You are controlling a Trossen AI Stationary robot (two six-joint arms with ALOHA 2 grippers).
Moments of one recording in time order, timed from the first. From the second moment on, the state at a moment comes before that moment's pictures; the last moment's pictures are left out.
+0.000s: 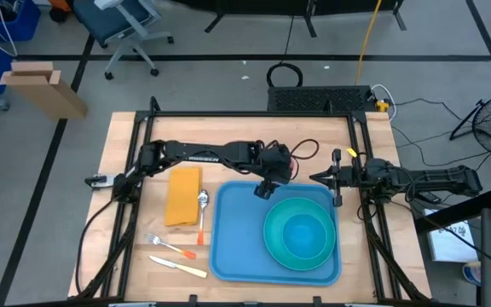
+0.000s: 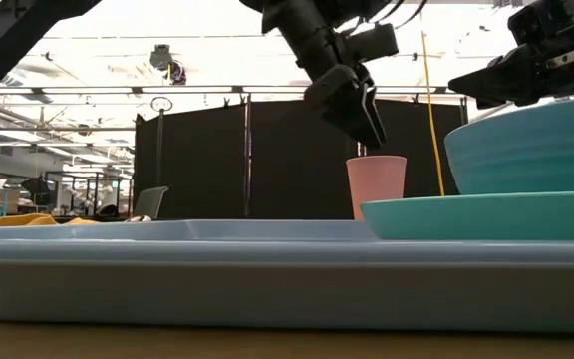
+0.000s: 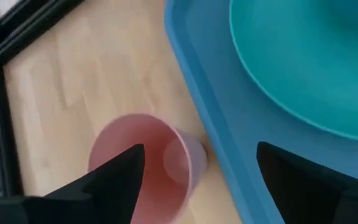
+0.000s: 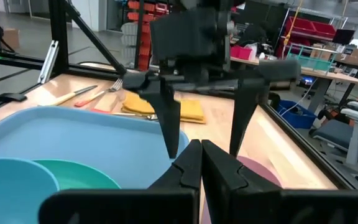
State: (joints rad) left arm 0.07 2.20 1.96 -0.70 -0.02 0.59; right arm -0.02 0.29 0.11 0.10 0.02 -0.15
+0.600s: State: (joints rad) left arm 0.14 2.27 1.96 -0.68 0.03 0.62; right arm -0.02 0.29 0.11 0.11 0.03 -0.16
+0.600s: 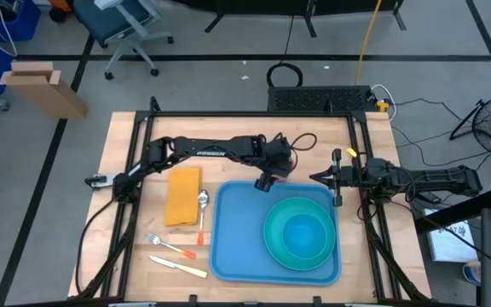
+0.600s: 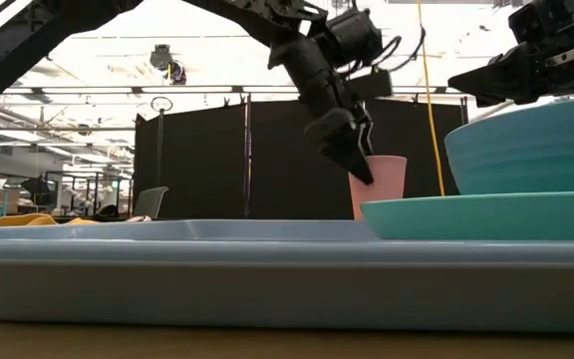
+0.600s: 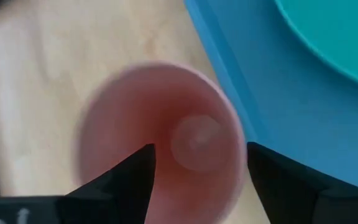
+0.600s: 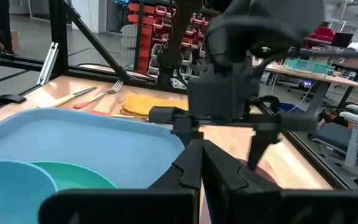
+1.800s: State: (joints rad) left arm -0.08 2.29 2.34 -1.25 0.09 0.64; right arm -0.02 0.29 0.11 0.11 0.02 -0.18
